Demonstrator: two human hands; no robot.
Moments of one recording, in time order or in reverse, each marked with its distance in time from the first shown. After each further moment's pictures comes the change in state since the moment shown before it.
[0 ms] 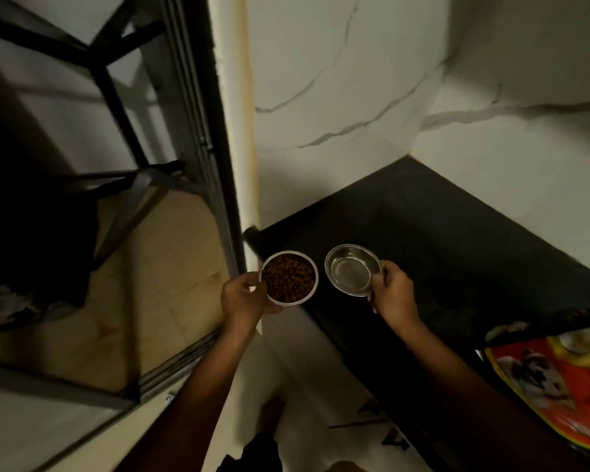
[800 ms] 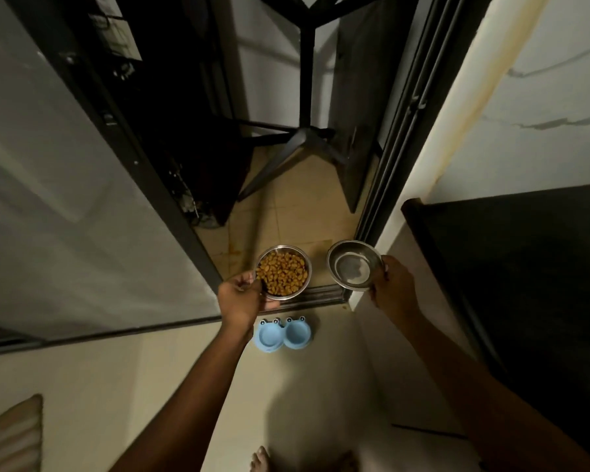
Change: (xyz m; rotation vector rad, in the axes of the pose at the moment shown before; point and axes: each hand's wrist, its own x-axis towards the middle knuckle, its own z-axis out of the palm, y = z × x) left_hand -0.072 -0.094 -0.231 -0.193 0.542 -0.089; right_hand -0.101 -0.029 0.200 -0.097 -0.406 -0.357
